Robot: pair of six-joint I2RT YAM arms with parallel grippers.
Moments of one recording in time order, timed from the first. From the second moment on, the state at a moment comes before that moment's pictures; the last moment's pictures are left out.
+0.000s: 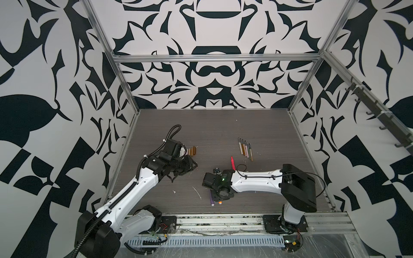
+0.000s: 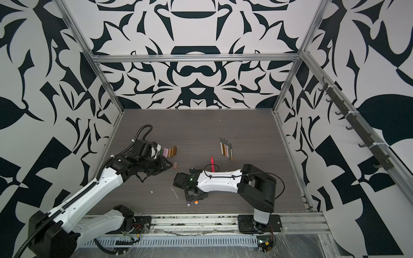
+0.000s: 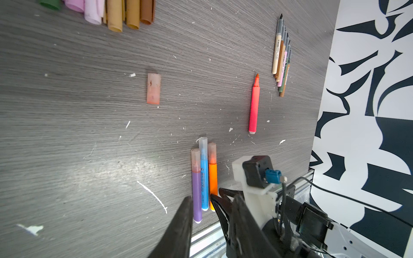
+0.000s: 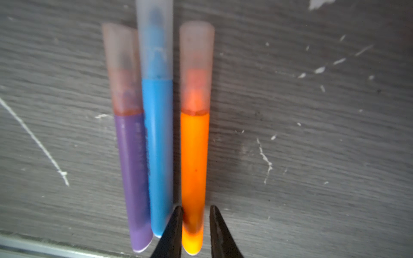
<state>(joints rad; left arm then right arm) -0.51 1.07 0.83 -0.69 0.36 -0.79 1.20 1.77 1.10 -0.79 0.03 1.02</state>
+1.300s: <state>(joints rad) -0.43 1.29 0.95 -0.60 0.53 -0.80 1.06 1.72 1.23 -0.95 0.04 0.93</state>
